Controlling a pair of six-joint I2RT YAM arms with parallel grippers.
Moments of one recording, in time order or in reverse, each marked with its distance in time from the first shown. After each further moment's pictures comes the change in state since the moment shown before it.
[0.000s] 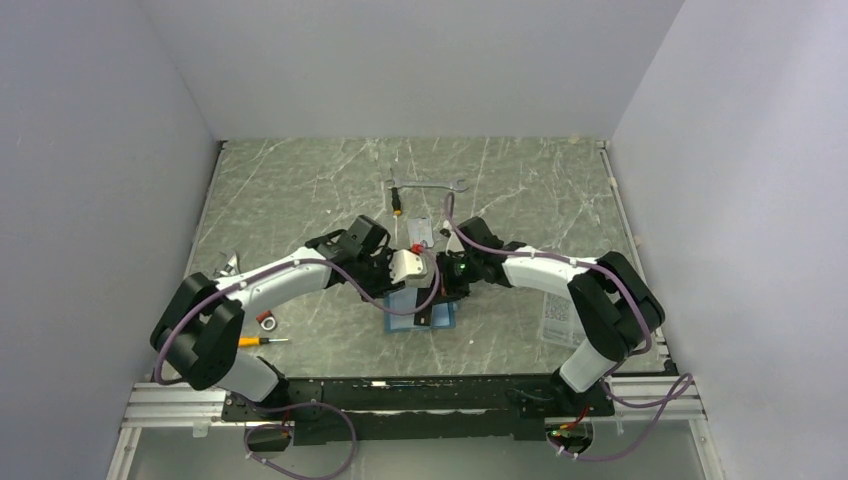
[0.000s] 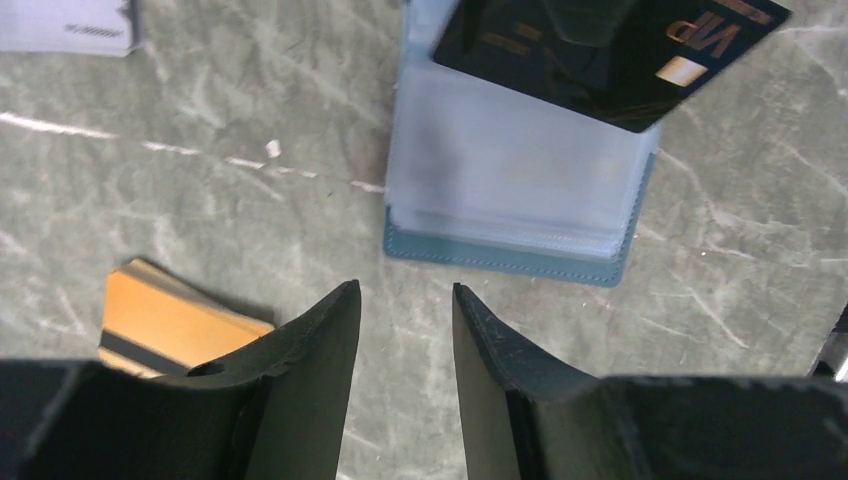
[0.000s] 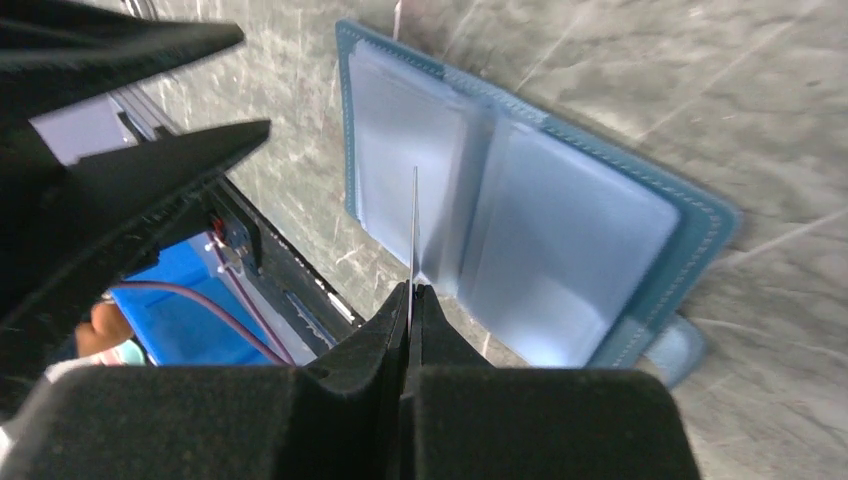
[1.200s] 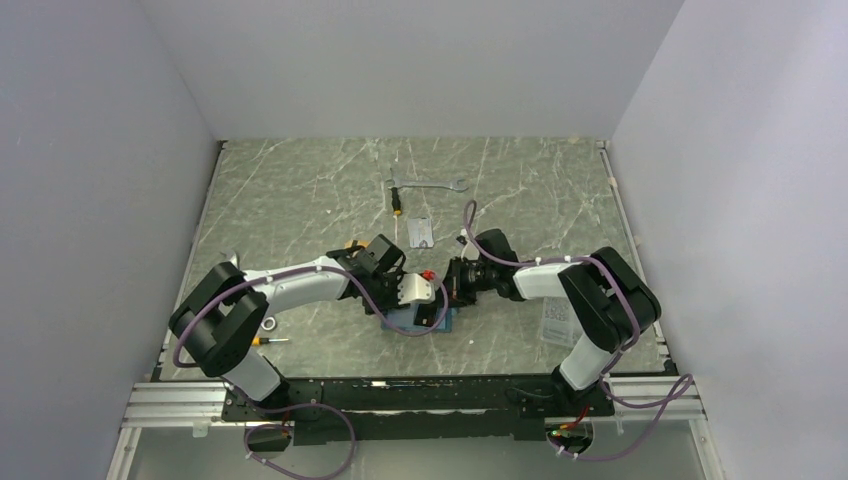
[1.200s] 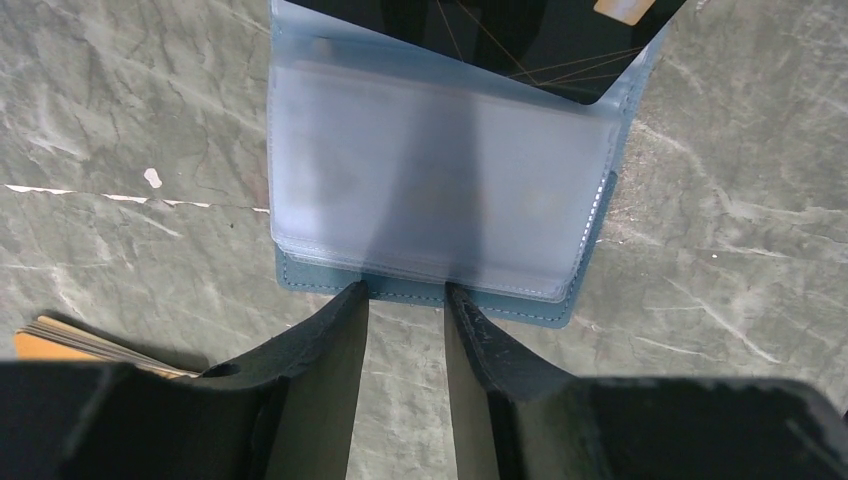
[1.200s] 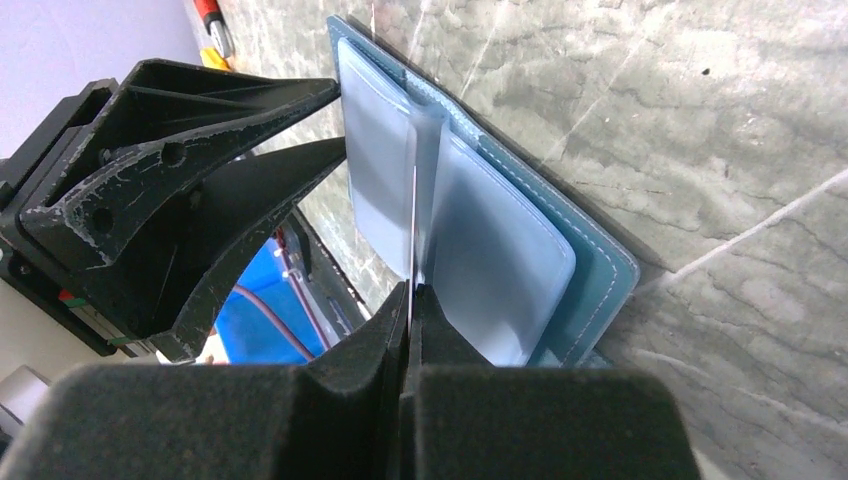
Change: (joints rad) left arm -0.114 0.113 -0.045 0.039 -0.091 0.053; right arm -0.124 0.047 -0.213 0.393 -0.178 0.135
